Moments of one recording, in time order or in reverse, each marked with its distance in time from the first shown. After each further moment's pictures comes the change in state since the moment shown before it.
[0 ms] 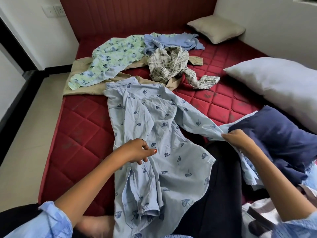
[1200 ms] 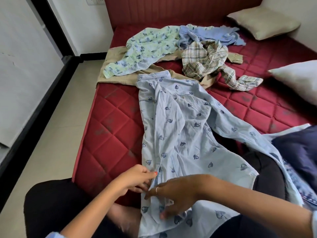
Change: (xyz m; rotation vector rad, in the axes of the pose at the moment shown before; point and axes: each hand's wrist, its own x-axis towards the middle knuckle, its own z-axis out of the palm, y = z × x) left_hand -0.041 -0.105 0.028 -0.544 -0.071 -0.307; right_hand -0.194 -0.155 0.133 -0.780 -1.133 -1.166
